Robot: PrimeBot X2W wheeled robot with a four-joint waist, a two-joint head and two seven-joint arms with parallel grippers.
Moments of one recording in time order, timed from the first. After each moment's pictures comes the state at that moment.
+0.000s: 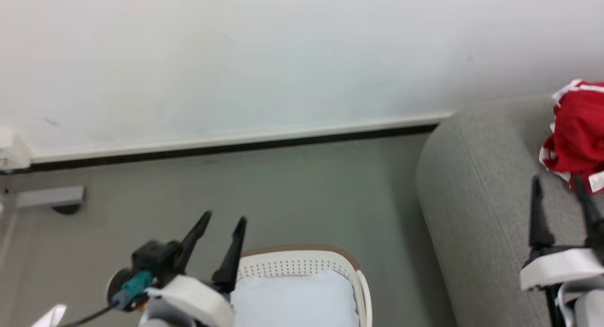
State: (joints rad) left arm -0.35 0.49 -0.74 0.07 -0.73 0.32 -0.26; right arm -0.34 -0.08 -0.17 0.41 0.05 0.13 -0.26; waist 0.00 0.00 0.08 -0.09
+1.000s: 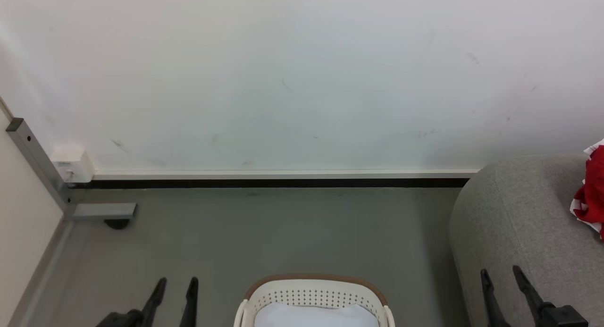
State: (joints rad) left arm 0.02 0.29 -0.30 0.17 -0.44 0.10 -0.26; right arm -0.04 -0.05 -0.01 0.35 0.09 0.13 -0.26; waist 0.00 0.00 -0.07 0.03
